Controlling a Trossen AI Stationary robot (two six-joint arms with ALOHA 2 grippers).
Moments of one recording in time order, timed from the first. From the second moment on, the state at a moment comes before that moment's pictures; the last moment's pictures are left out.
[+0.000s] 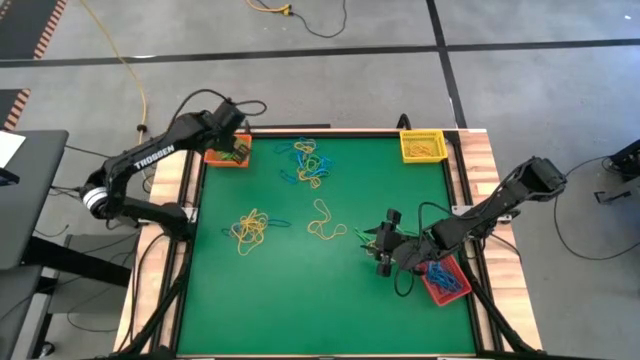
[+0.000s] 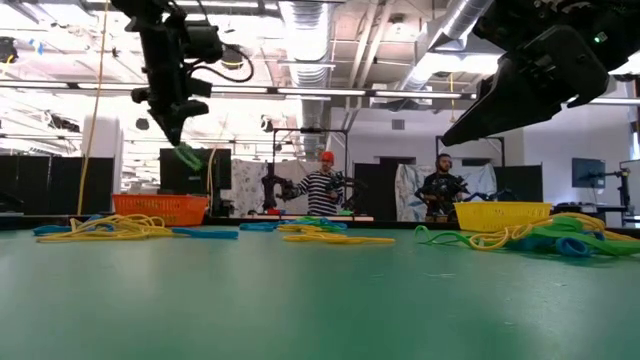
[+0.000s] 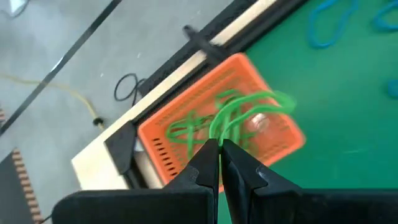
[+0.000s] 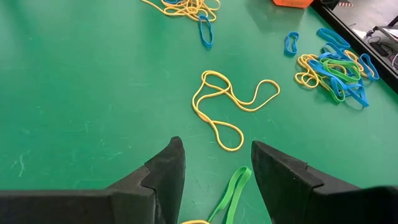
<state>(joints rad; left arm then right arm) 0.83 1.29 1.07 -0.93 -0.41 -0.02 0.46 1.34 0.60 0.03 0.68 0.29</state>
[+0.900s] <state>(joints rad) 0.90 1.53 1.04 -0.91 -0.52 -0.01 0.46 1.34 0.60 0.03 0.68 0.28</state>
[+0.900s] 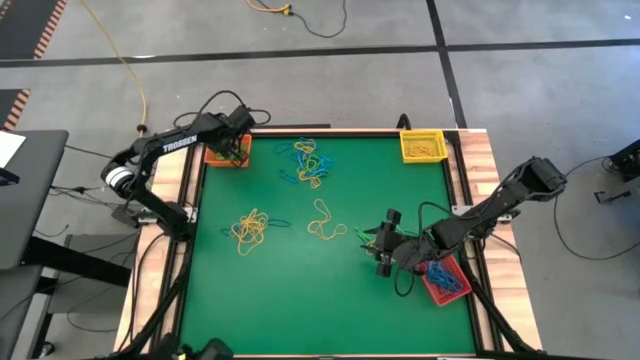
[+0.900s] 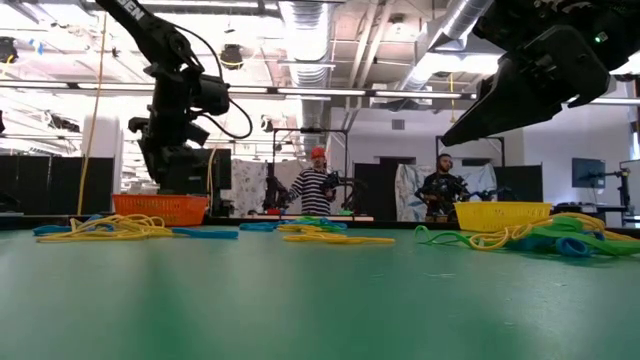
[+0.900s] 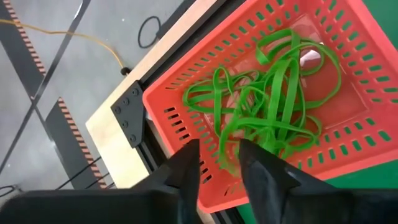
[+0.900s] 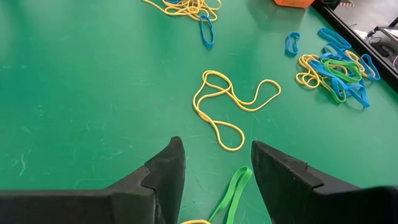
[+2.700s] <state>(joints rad) -0.22 1.52 1.15 -0.52 -0.61 -0.01 0.43 1.34 0.60 0.07 0.71 0.26</state>
